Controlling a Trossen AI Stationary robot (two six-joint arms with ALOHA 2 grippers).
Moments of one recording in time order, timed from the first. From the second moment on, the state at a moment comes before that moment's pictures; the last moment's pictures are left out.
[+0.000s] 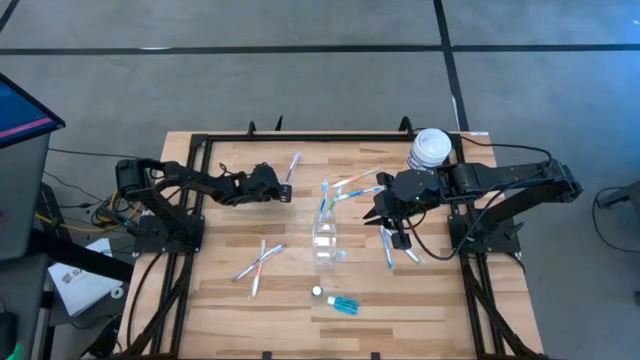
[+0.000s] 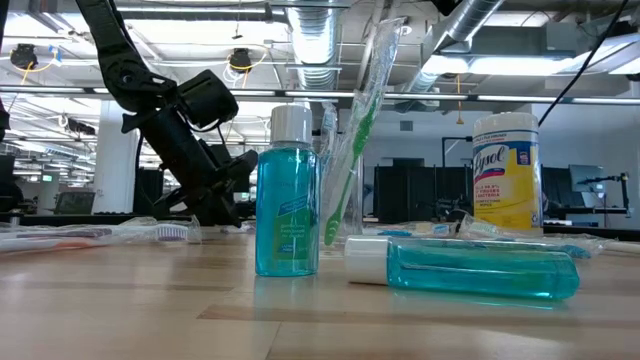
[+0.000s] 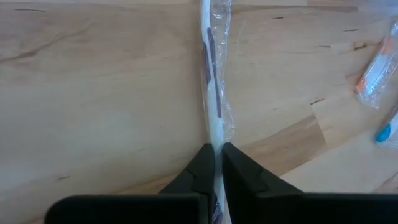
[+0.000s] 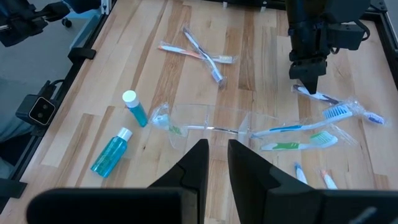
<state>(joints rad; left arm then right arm) 0.37 1.59 0.51 0.23 -0.26 -0.89 0.14 1.25 1.28 -0.75 0.00 -0.04</state>
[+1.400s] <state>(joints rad) 0.14 1.04 0.51 0.32 -0.27 -0.55 0.14 1.25 1.28 -0.74 0.00 -0.04</state>
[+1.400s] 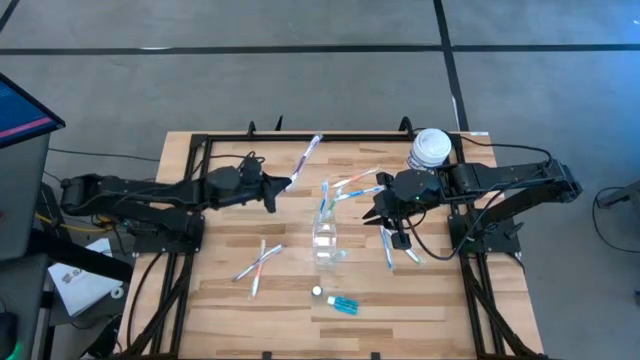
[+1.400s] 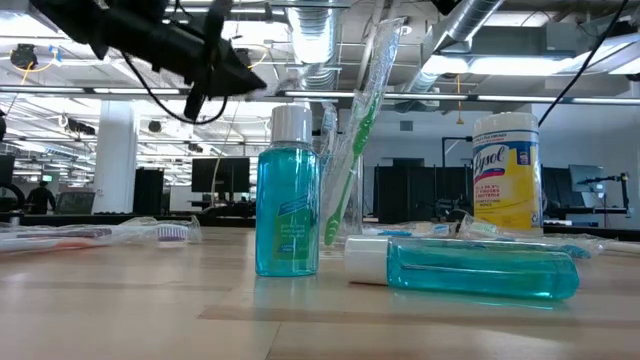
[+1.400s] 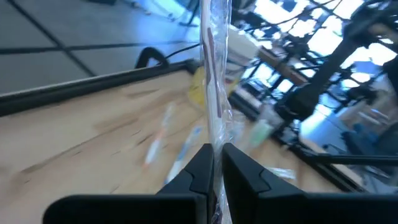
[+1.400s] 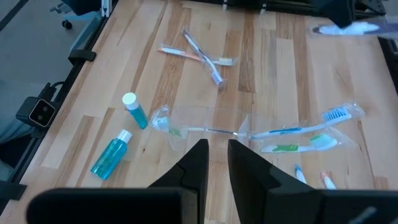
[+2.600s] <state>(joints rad) -0.18 1.01 0.51 0.61 -0.24 -0.15 0.09 1.34 1.28 -0.37 0.00 -0.06</state>
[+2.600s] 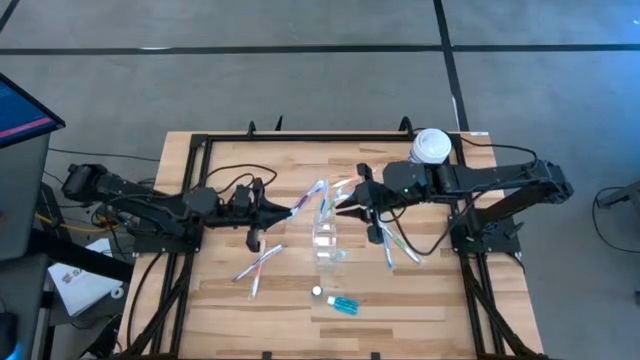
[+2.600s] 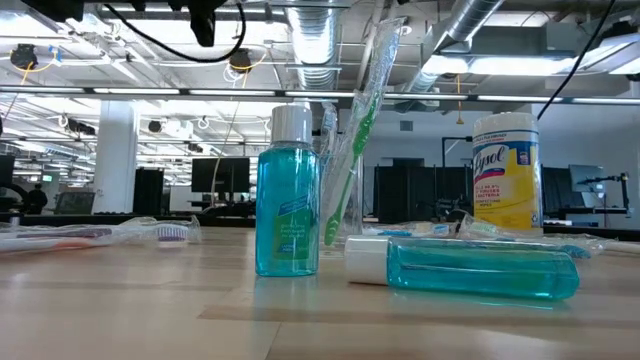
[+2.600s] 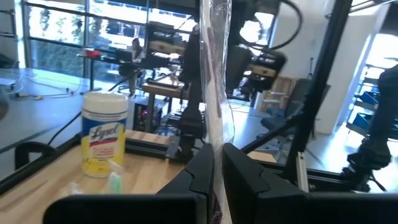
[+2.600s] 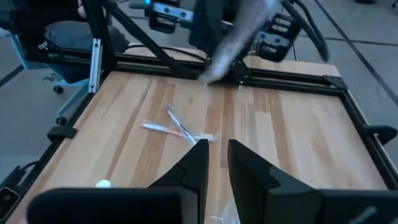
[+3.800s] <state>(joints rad) -0.20 1.08 0.51 0.68 -0.24 -0.11 0.06 1.36 1.28 -0.12 -0.08 -0.11</state>
